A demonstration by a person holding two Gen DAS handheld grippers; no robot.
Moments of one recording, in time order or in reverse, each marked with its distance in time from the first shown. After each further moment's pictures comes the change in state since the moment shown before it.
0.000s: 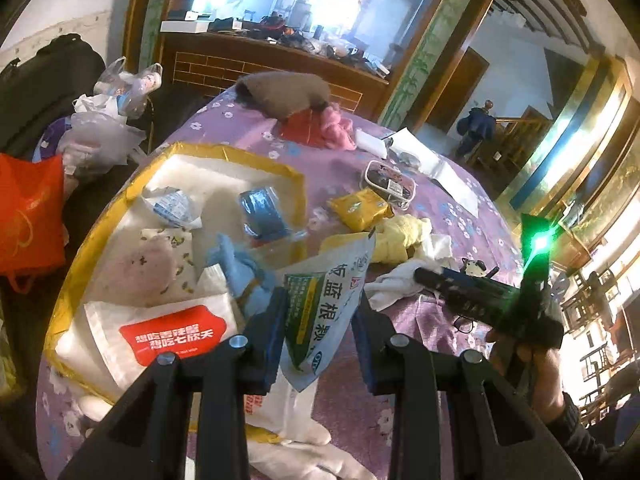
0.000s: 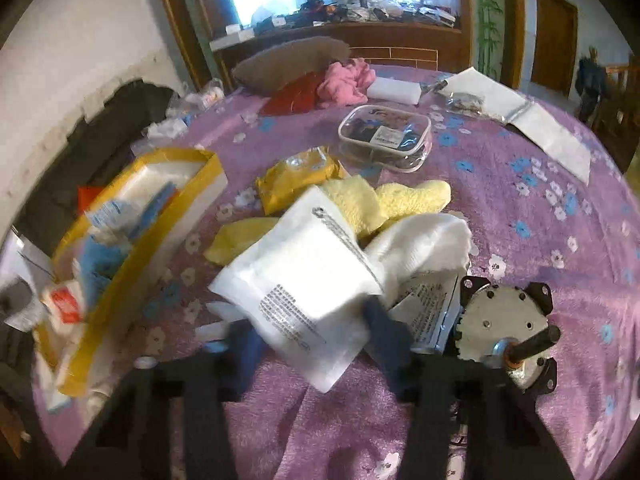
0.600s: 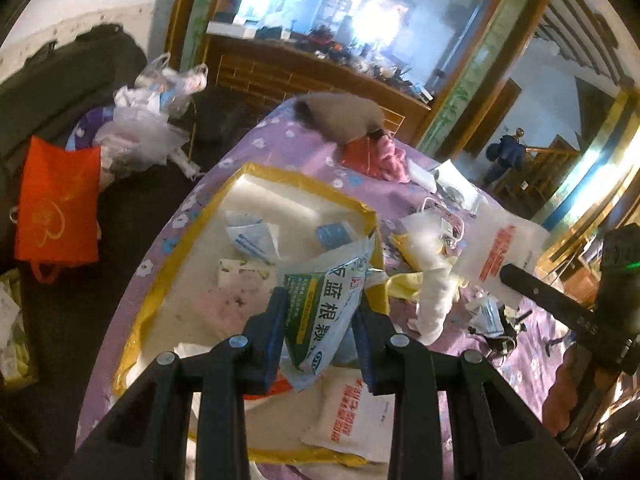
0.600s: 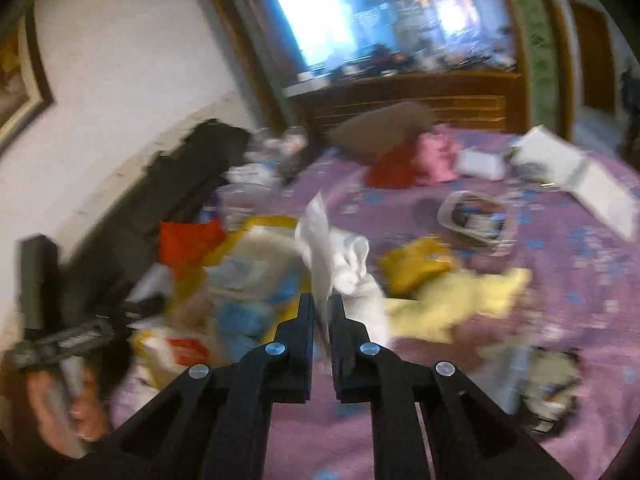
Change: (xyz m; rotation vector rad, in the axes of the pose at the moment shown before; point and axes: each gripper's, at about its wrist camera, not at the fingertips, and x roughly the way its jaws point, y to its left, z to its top) left arm -0.011 0.067 0.028 -0.109 -0.040 0.073; right arm -0.059 0.074 0.038 -0.061 -0.134 0.303
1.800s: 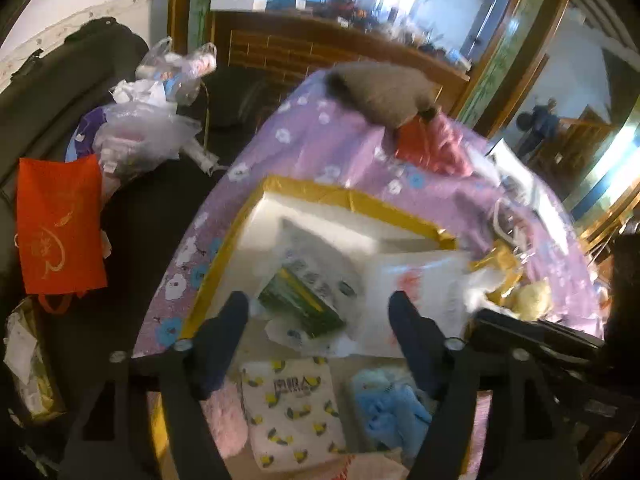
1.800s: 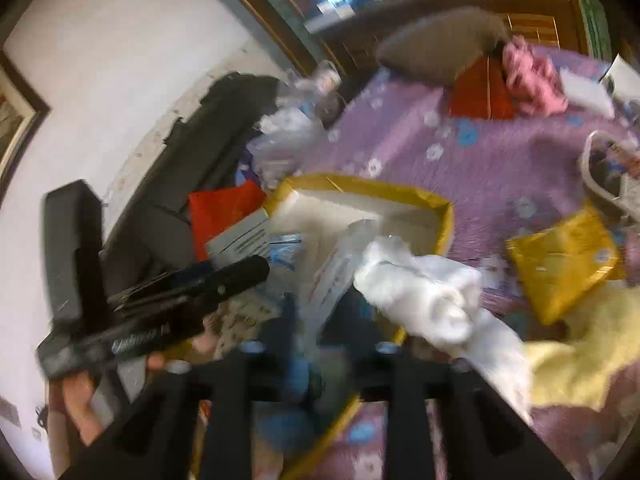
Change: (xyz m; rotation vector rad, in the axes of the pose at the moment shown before) left arm 0.092 0.019 0.059 0.045 0.090 0.129; right arm 0.130 0.013 0.023 0.088 0.186 0.140
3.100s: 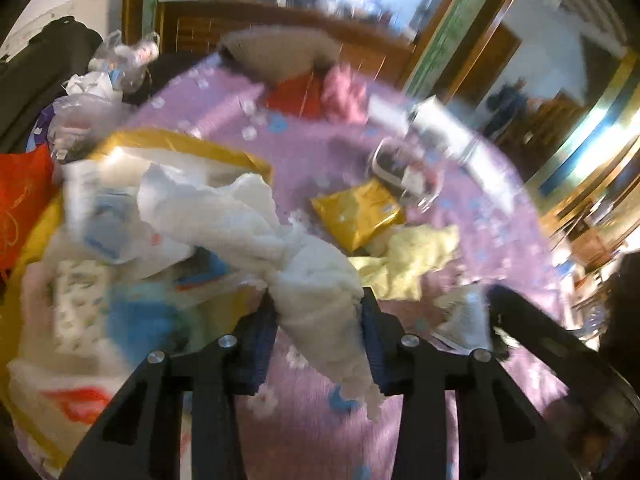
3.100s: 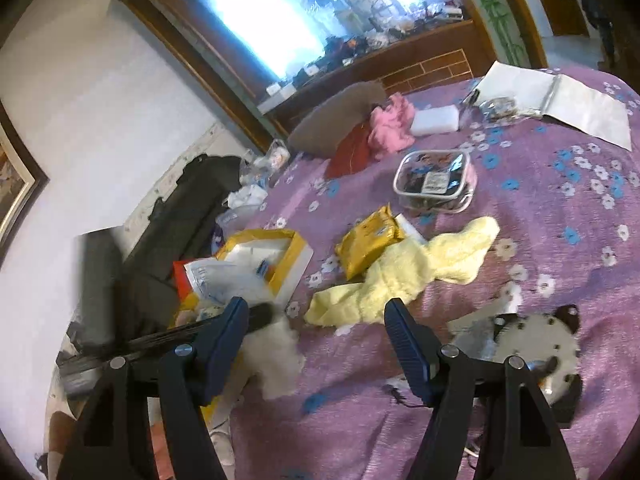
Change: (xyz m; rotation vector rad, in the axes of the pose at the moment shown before) left arm -0.017 -0.137 -0.055 0.034 0.047 -0.121; right arm -0.137 -0.088 -0.060 0.148 -0.227 -0.093
